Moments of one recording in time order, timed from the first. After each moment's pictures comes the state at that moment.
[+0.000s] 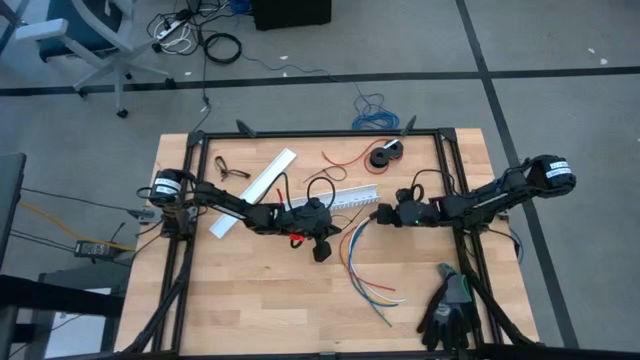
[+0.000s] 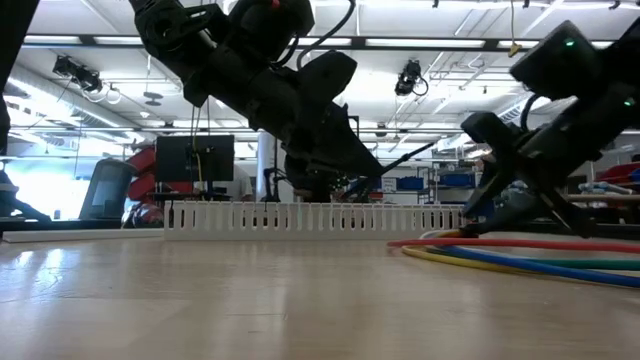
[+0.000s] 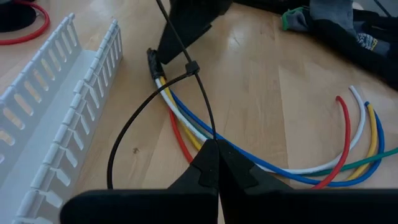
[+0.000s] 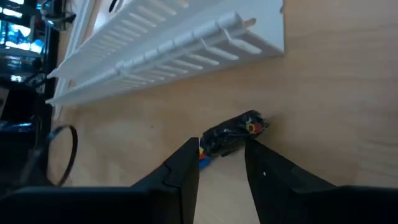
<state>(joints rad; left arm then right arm) -0.09 1.85 0.95 0.40 -0.15 -0.29 0.08 1.23 0.23 0.30 0.33 1.48</state>
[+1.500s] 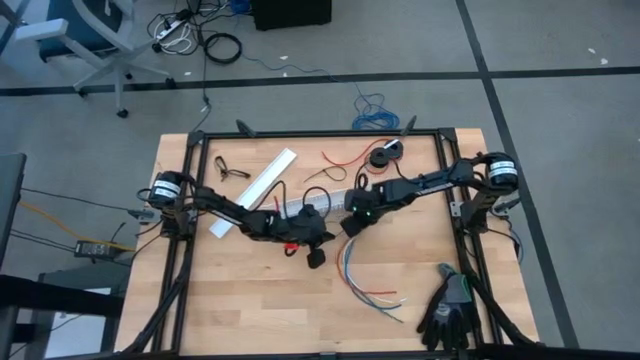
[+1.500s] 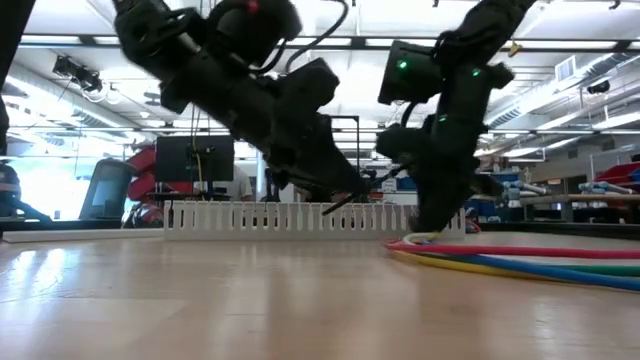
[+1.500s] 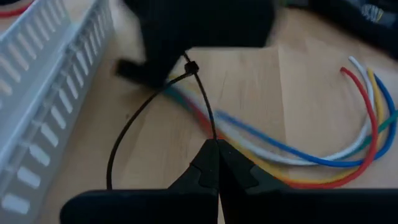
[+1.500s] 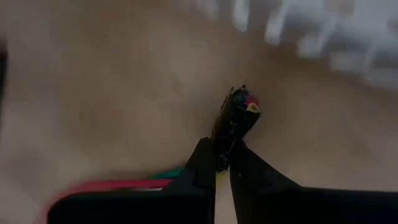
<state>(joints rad) -0.14 1.85 0.87 0.45 -0.20 -0.32 -0.03 1.72 0.95 -0.52 -0.03 0.89</state>
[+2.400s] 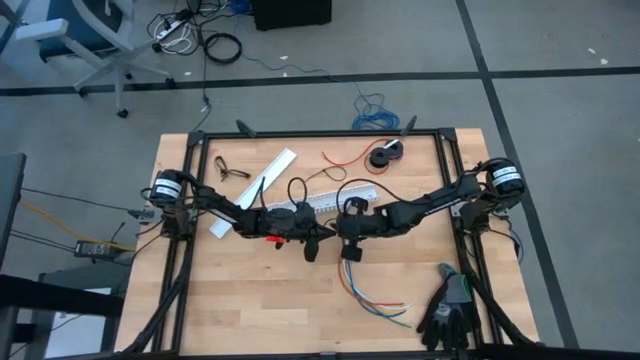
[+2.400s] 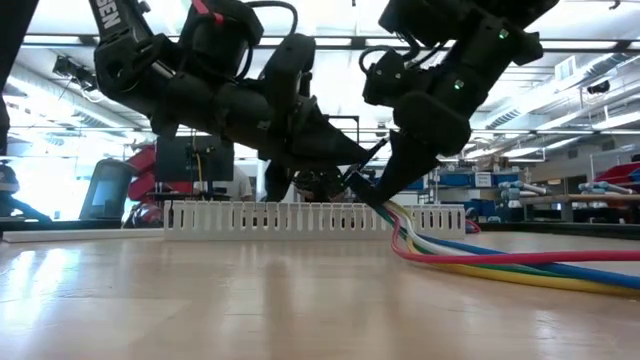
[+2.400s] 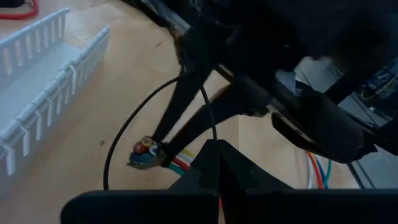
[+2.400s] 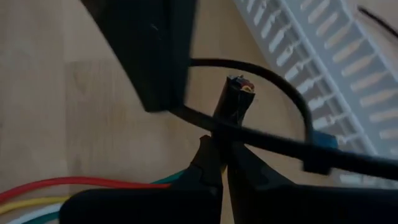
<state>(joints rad) -0.10 1.86 0.71 0.89 -0.11 -0.54 0.18 1.70 0.95 -0.15 0.30 0.23</state>
